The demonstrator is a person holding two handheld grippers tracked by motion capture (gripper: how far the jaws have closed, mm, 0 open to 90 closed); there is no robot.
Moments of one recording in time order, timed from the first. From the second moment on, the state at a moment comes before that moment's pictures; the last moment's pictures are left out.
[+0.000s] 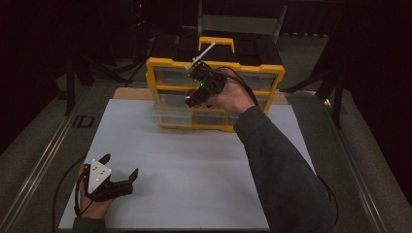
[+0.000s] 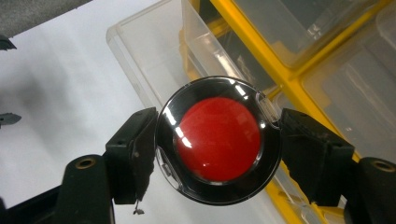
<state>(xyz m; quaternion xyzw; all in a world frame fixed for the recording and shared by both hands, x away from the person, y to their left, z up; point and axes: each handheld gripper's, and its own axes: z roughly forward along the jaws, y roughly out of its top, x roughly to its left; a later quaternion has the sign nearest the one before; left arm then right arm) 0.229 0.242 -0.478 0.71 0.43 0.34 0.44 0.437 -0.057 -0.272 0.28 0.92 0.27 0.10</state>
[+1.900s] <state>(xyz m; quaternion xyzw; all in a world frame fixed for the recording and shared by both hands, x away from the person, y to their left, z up) 0.228 0.242 -0.477 0.71 0.42 0.34 0.45 0.456 -0.010 -0.282 0.31 0.90 0.27 0.12</state>
